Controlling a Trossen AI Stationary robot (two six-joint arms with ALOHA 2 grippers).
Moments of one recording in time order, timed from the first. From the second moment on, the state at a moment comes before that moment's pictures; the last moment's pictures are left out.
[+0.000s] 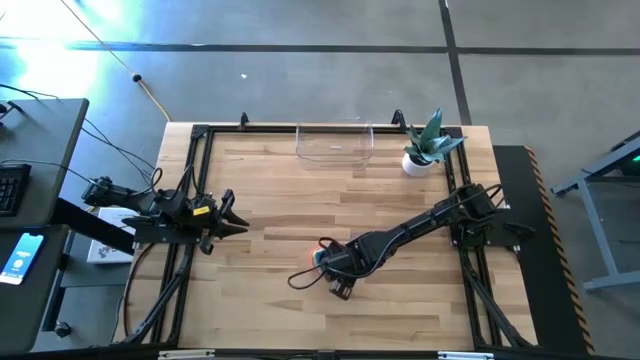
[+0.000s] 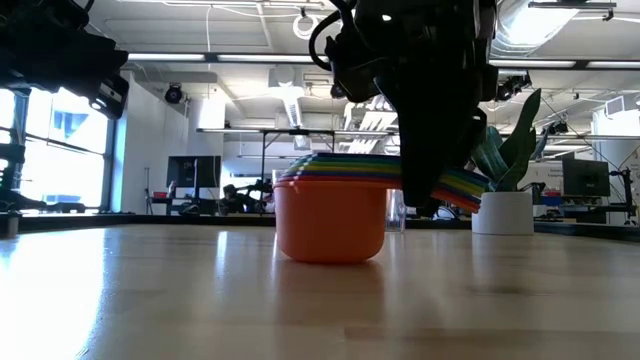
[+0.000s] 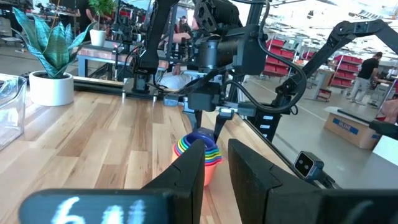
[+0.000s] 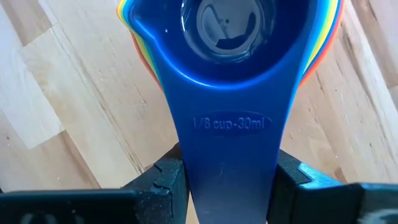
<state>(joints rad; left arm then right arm) -0.27 0.01 0.01 0.02 -0.06 -0.18 0.37 2.01 1.48 -0.79 0.00 0.86</state>
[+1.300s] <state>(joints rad) -0.27 0.01 0.01 0.02 -0.06 -0.18 0.13 2.01 1.62 -0.80 0.10 0.90</state>
